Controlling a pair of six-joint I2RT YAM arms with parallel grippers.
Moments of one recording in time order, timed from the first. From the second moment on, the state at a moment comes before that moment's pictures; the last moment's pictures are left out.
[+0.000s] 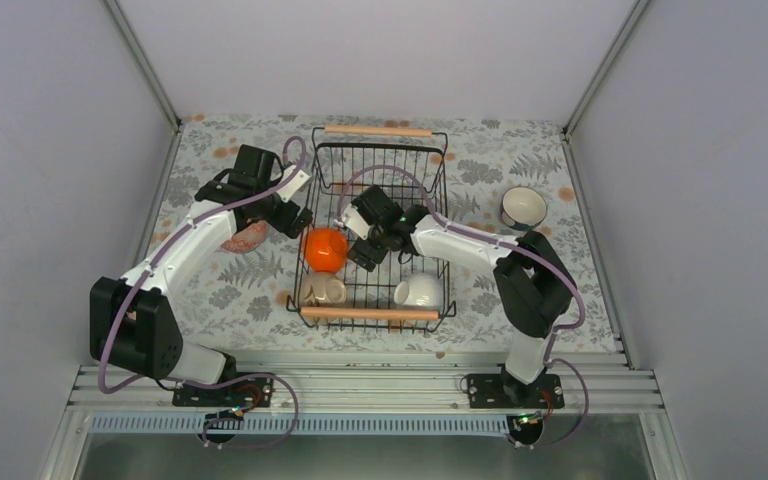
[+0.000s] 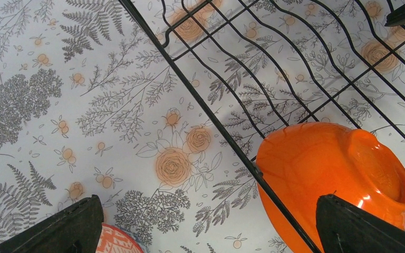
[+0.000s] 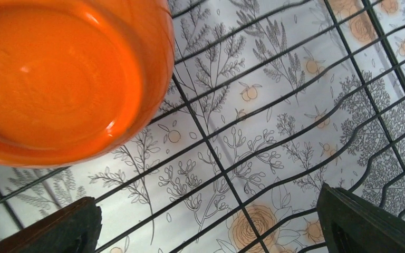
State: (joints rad) left arm -0.28 1.43 1.15 -0.67 0.14 0.35; right arm 0.83 1.82 1.28 -0.48 0.12 -0.30
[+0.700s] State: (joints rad) left arm -0.33 1.50 1.16 -0.67 0.10 0.33; right arm 0.83 1.85 1.52 -0.57 -0.10 -0.27
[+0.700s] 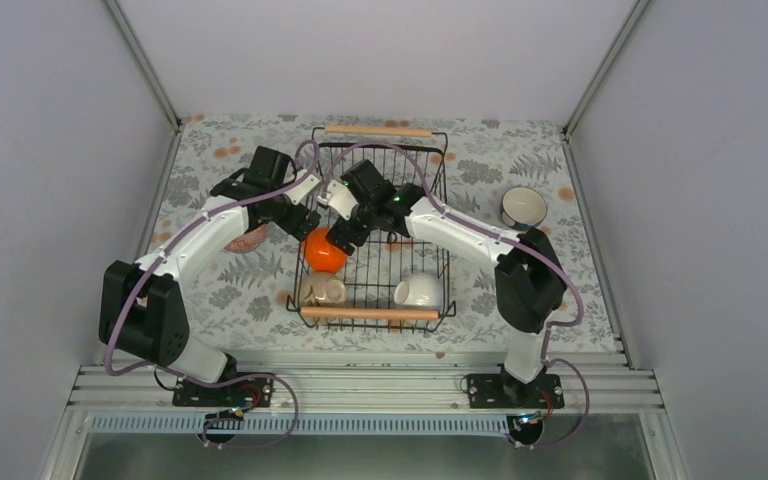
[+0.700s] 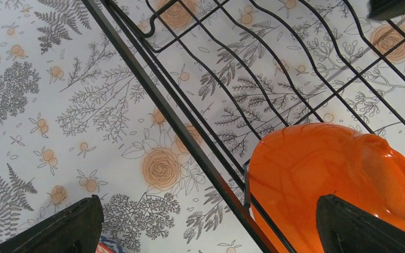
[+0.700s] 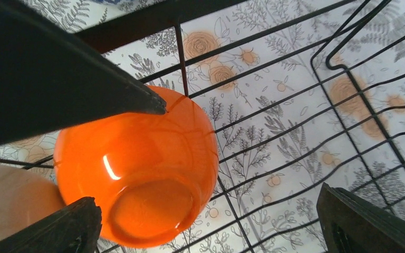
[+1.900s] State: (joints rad) left arm -0.33 1.48 1.13 -0.61 0.01 0.31; right arm 0.83 1.95 1.53 -0.43 -0.09 -0.25
